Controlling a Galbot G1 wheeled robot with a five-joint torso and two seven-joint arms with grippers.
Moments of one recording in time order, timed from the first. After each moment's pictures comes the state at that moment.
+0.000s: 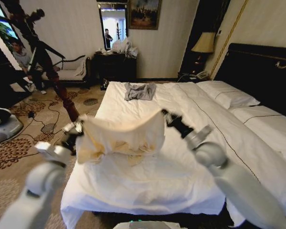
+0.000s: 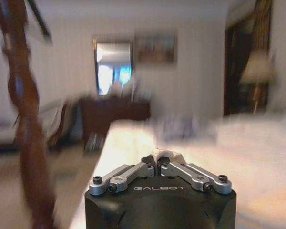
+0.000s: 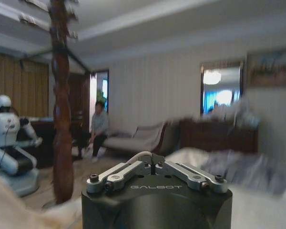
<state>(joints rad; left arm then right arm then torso) 1.50 -1.11 -0.64 -2.16 -0.40 0.22 -0.08 -0.92 0.87 0.09 1.93 0.69 -0.05 -0.05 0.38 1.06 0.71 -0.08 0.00</state>
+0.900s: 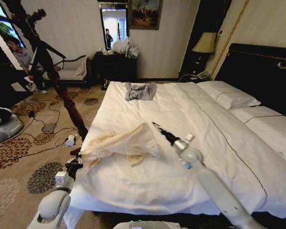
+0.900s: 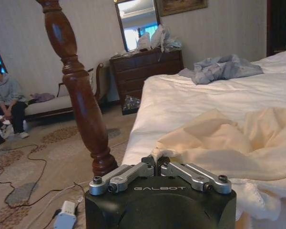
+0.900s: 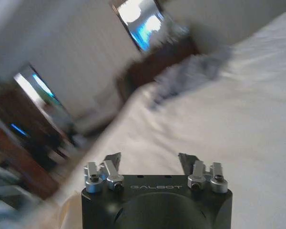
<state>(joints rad) 1.58 -1.17 -0.71 -2.01 -0.25 0.16 -0.07 -1.07 0.91 0.32 1.85 1.16 -0.30 0.05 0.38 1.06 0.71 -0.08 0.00</state>
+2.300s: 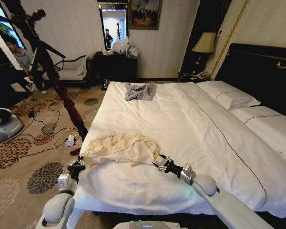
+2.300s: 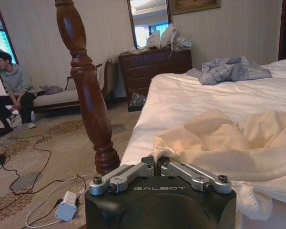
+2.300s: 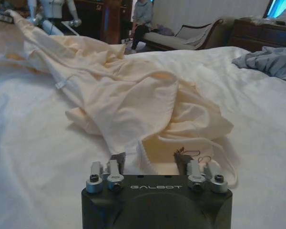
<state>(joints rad) 1.60 -1.24 -0.71 -2.03 -0.24 0.16 -0.09 -1.29 0.79 0.22 1.83 0.33 -0.07 -0.37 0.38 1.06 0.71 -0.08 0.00</state>
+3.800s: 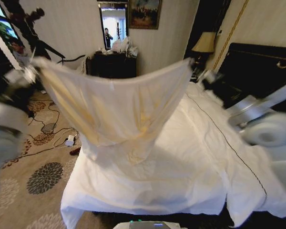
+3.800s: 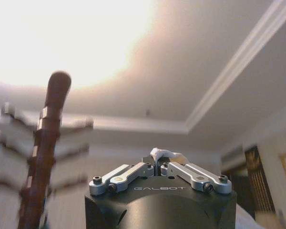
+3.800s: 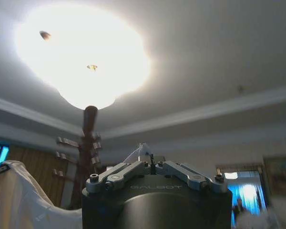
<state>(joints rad) 0.87 -0.45 -1.08 -2.31 -1.36 0.27 -0.38 -0.68 0.45 0.74 2.34 1.52 -0.19 0.07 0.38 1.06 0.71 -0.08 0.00</state>
